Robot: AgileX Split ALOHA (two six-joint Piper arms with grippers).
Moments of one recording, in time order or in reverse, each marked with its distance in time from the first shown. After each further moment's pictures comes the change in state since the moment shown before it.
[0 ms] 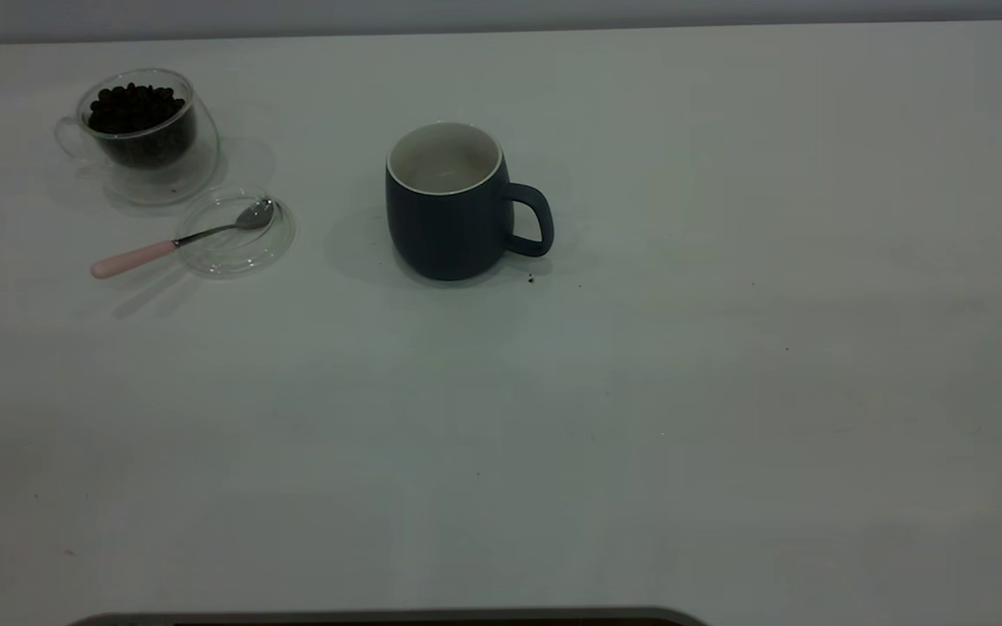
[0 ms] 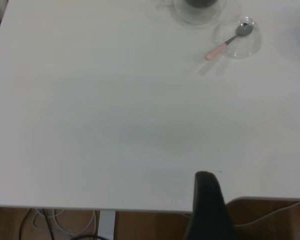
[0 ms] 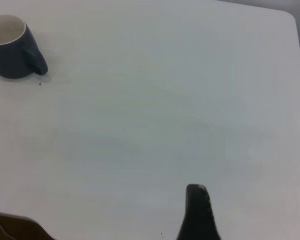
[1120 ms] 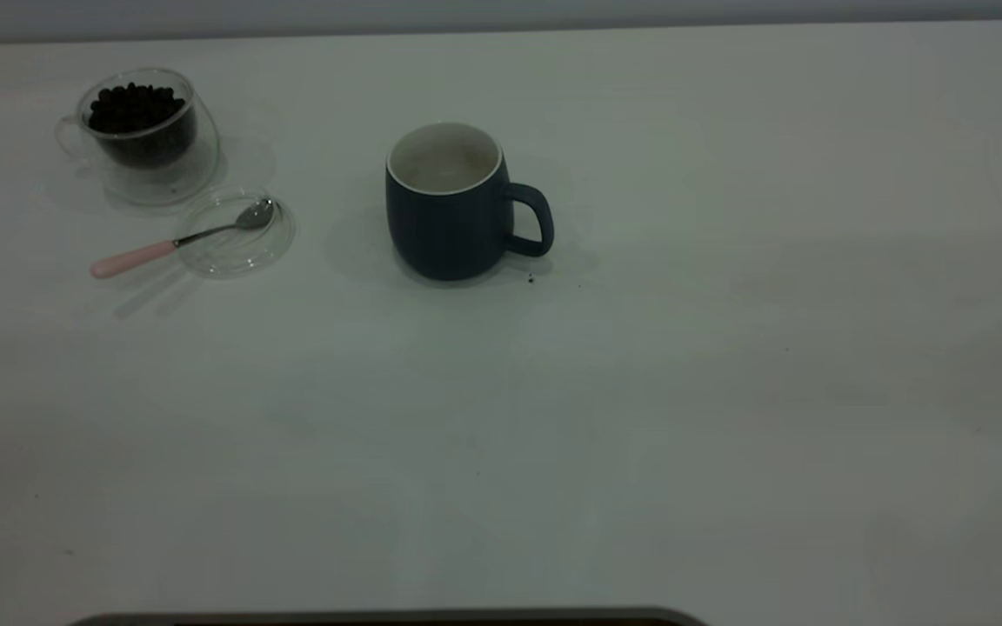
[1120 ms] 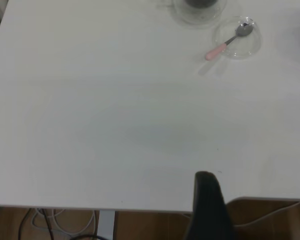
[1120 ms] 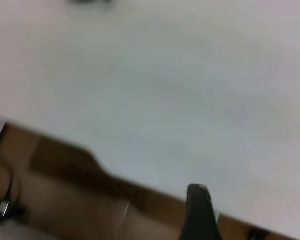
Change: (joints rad) left arm 0.000 0.000 0.000 0.000 0.000 -0.003; right arm 0.137 0.255 -0.085 0.049 0.055 0.004
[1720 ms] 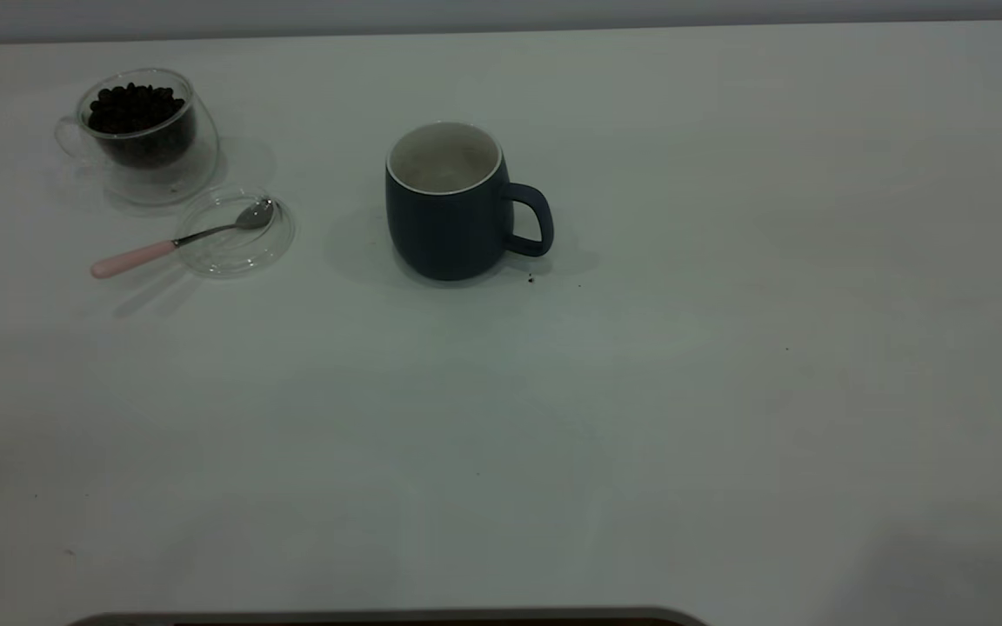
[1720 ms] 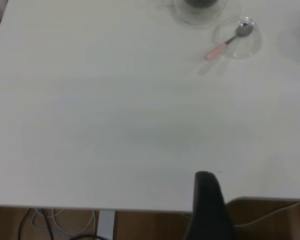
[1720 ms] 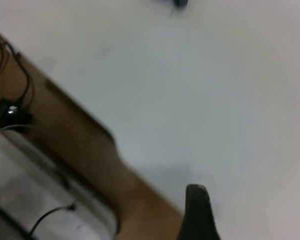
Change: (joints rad) left arm 0.000 0.000 0.000 0.000 0.000 -0.001; right arm 0.437 0.635 -0.469 -0.119 0.054 0.014
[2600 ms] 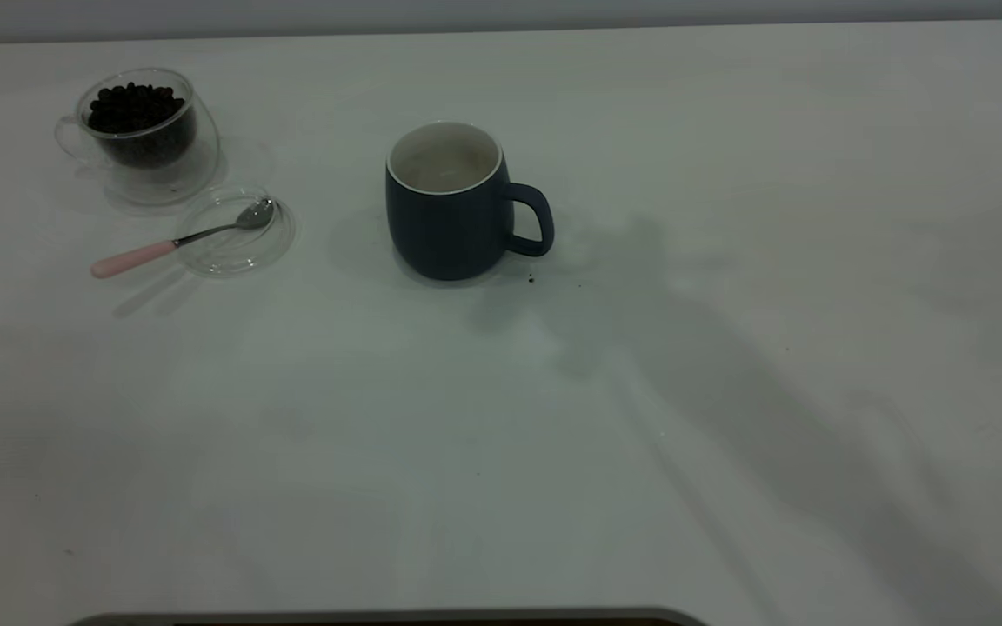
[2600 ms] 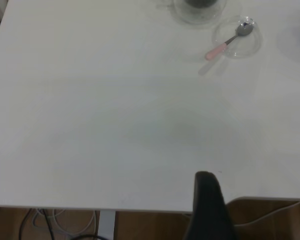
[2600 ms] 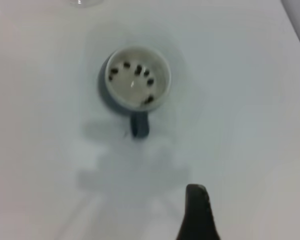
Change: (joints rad) left arm 0.000 0.000 0.000 0.000 0.000 0.004; right arm 0.007 0.859 -0.595 -0.021 -0.269 -0.341
